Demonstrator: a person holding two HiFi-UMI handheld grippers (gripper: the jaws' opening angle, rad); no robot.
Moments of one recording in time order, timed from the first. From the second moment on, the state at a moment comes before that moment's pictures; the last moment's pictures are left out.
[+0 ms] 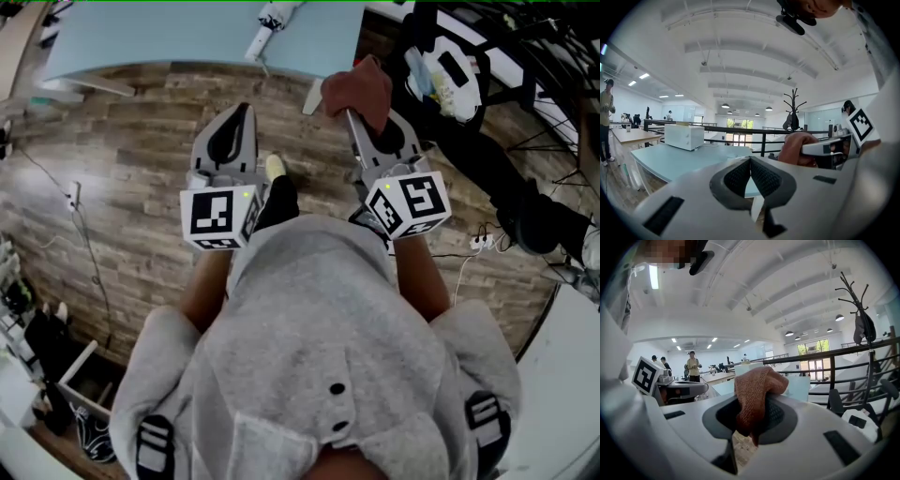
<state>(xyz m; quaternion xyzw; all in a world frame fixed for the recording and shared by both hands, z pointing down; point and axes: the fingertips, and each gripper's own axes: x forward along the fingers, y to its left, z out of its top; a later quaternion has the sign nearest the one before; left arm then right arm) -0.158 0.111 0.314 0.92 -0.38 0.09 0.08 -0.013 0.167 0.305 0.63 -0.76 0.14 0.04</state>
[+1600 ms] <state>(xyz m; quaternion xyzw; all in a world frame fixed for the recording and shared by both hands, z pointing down) -0.160 -0.029 0.319 0.93 -0.36 0.07 0.10 0.000 0.016 0.290 0.66 -0.74 0.11 0.07</state>
